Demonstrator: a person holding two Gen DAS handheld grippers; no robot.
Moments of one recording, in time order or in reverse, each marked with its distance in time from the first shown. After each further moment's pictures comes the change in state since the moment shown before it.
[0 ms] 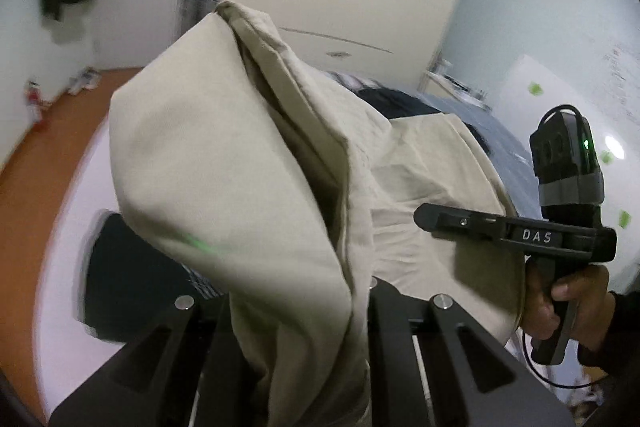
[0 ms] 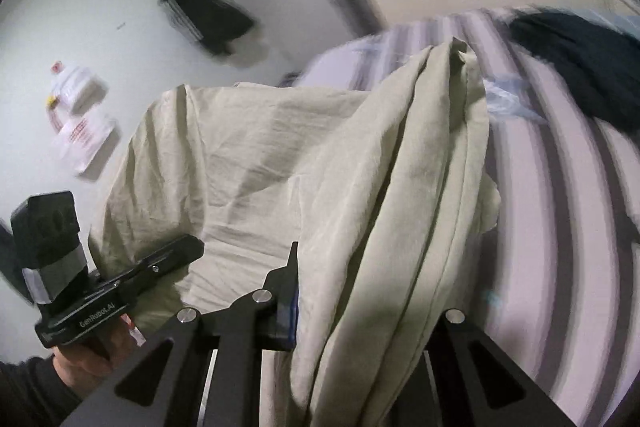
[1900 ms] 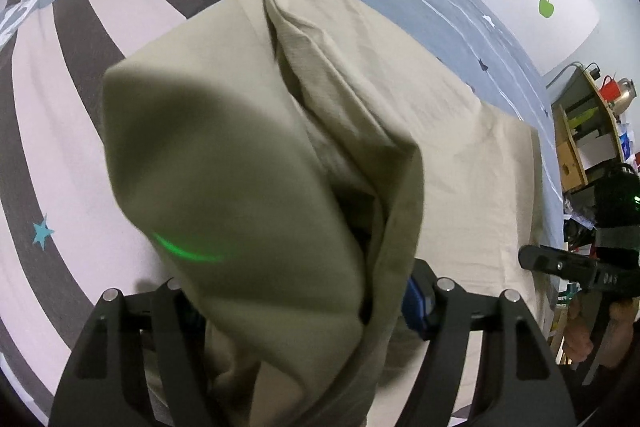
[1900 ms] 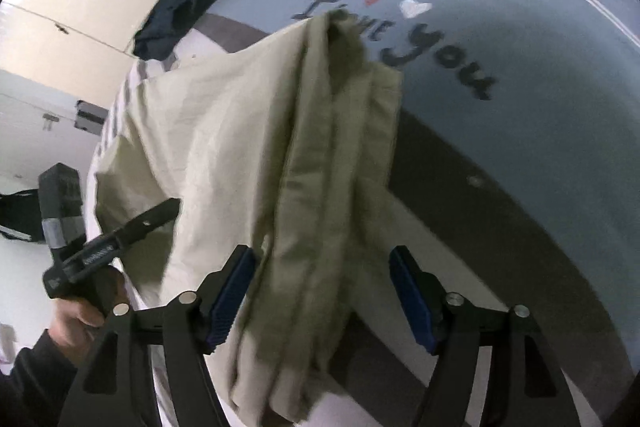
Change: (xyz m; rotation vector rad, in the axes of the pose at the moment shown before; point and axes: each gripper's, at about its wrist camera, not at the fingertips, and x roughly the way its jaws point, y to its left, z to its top) left arm 0.307 -0.364 -0.109 0.483 0.655 -0.470; right arm -0.239 -0.193 -0.333 0.927 -0.140 -0.524
